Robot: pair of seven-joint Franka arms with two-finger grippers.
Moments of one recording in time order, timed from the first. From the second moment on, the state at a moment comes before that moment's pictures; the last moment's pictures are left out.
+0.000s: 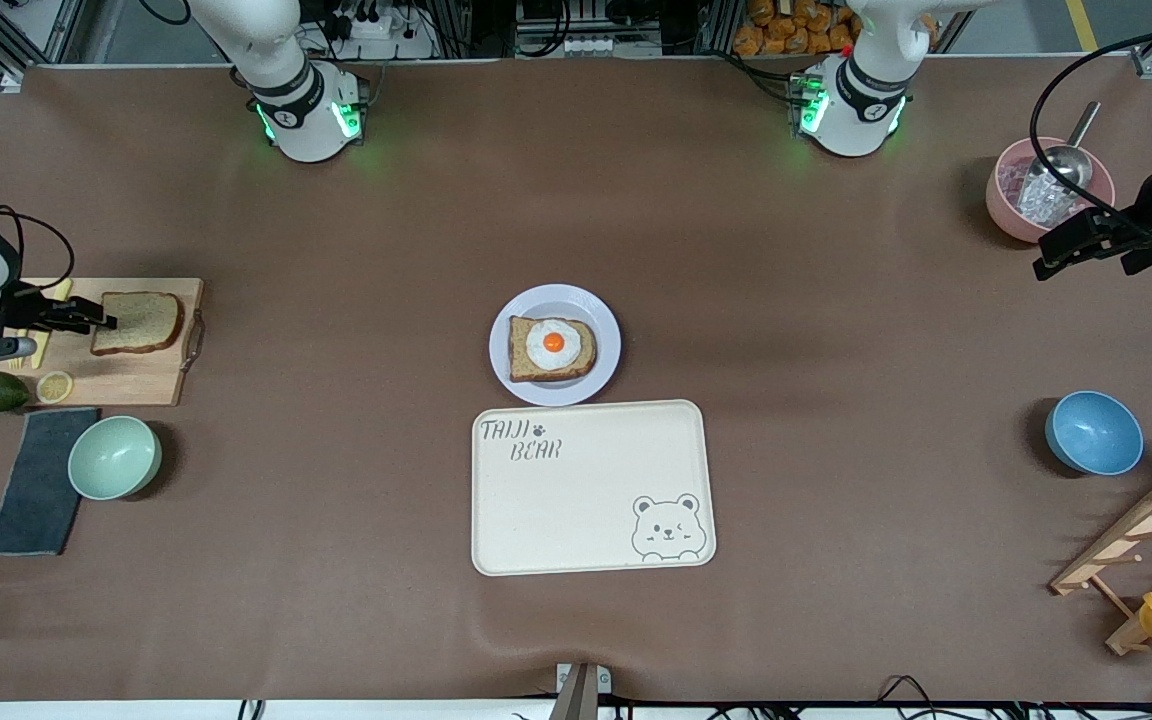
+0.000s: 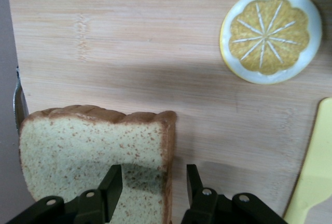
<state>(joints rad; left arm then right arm) 0.07 -0.02 -0.08 -1.61 -0.02 1.59 -0.08 -0.65 0.46 -0.02 -2.04 0.14 2.25 -0.85</state>
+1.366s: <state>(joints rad) 0.07 -0.02 -0.09 -1.61 -0.02 1.59 -0.08 -0.66 0.47 0.00 -1.97 0.24 2.10 -0.90</state>
